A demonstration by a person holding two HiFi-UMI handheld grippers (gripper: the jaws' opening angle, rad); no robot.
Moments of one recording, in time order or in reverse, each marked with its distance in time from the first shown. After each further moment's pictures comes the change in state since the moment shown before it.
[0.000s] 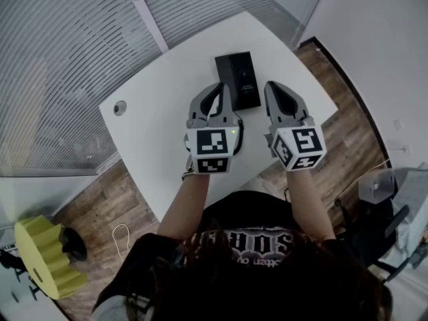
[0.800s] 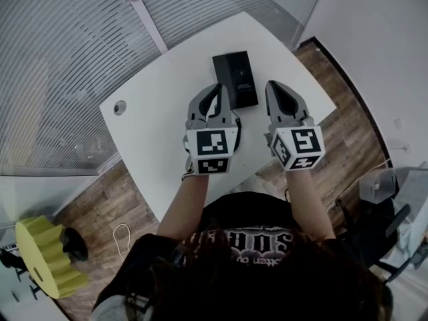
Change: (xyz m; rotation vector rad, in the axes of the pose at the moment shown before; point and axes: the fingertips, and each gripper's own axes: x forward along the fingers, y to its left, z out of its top) left arm -0.005 -0.006 0.000 0.025 0.007 0.022; right arm -0.010 -0.008 0.003 -0.016 -0.017 -0.027
